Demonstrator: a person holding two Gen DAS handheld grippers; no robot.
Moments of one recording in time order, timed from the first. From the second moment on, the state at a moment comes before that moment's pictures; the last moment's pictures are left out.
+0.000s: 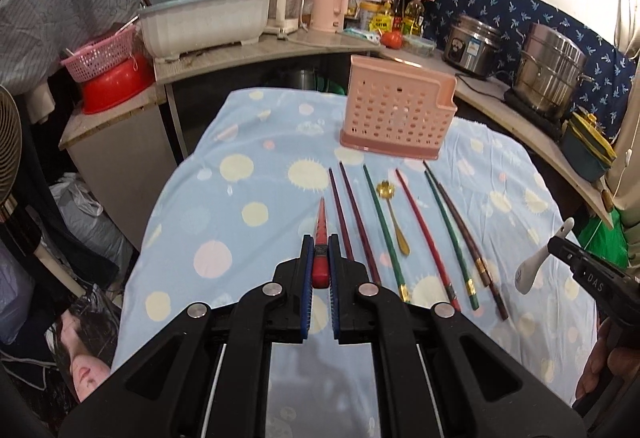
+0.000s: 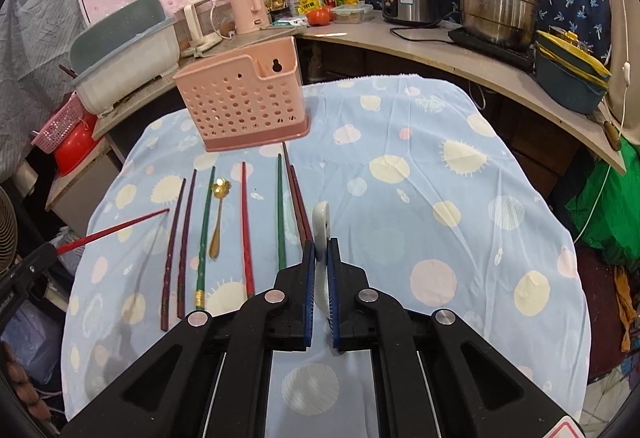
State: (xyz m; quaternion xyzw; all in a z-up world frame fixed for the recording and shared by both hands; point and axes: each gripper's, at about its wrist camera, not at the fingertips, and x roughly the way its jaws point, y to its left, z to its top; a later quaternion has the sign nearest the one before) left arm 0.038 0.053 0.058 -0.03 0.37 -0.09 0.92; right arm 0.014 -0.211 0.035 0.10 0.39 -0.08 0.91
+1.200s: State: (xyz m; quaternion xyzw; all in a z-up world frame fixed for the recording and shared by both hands) left arm 0.222 -0.010 0.255 -0.02 0.20 -0.13 0.97; right arm 0.230 -0.237 0.132 0.20 0.34 0.03 0.92
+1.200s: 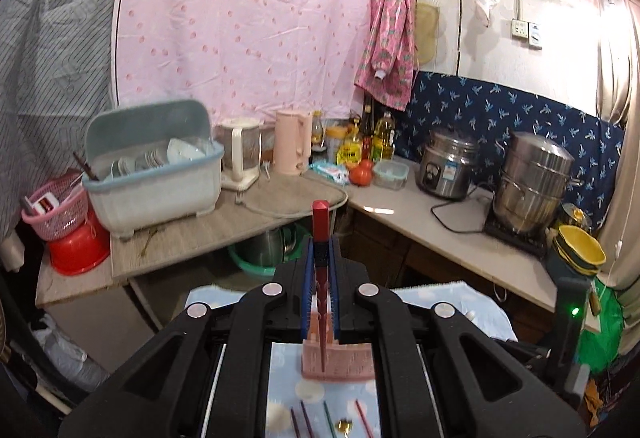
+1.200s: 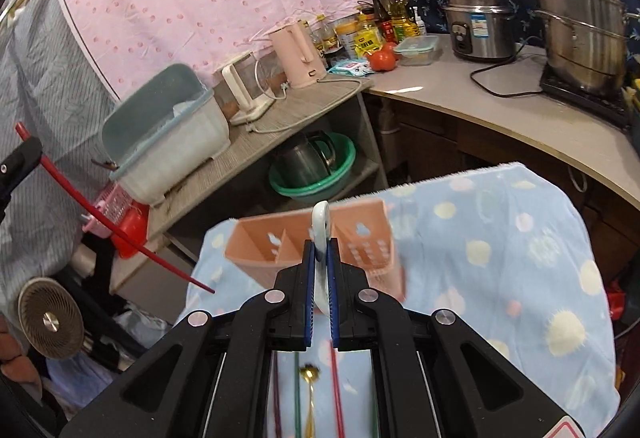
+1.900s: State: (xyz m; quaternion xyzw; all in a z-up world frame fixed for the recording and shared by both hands) left arm 0.302 -0.031 0.167 -0.01 0.27 -0.10 0.96; right arm 0.281 -0.243 0.072 0.18 0.36 -0.02 0.91
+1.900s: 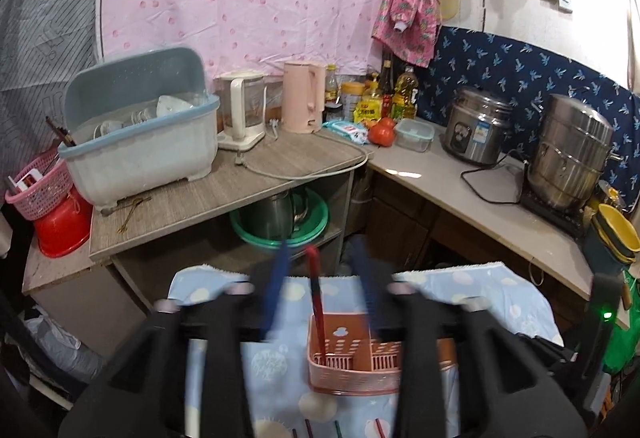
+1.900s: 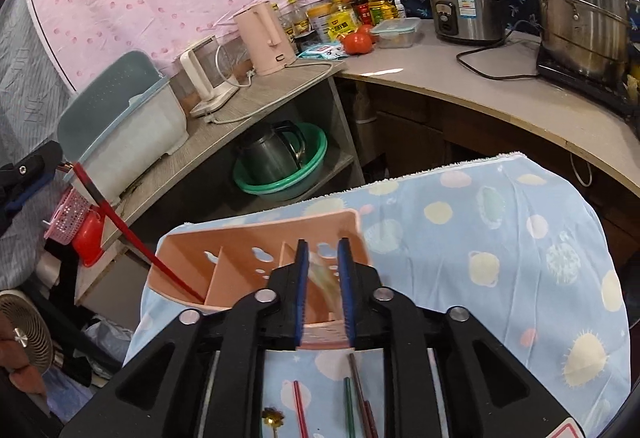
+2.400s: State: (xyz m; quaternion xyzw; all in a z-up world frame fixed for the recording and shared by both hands) left arm 0.254 -0.010 0.135 -0.02 0.30 -0.09 0.95; right arm 0.205 -0.243 0.067 0.17 0.37 -0.03 0.91
